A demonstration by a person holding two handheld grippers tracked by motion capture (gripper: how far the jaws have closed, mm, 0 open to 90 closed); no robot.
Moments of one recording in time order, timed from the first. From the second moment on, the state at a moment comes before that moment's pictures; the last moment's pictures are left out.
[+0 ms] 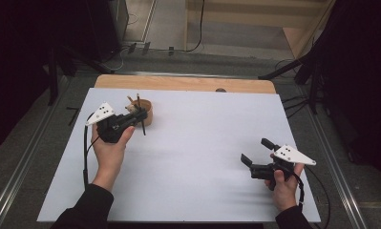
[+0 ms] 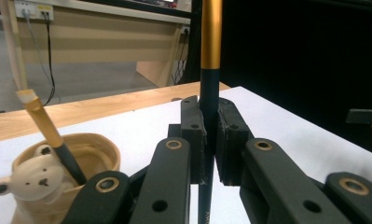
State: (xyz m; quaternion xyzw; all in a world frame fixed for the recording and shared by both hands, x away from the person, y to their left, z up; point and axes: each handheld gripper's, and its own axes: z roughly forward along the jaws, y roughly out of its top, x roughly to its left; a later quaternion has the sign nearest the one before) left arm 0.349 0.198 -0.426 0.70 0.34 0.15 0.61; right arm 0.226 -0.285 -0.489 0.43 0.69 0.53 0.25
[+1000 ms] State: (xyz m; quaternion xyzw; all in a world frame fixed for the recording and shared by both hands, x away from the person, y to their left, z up) left arm 0.378 0.207 -0.419 0.69 0.35 0.17 0.61; right arm 0.215 -0.306 -0.498 0.45 0.68 0.52 0.25
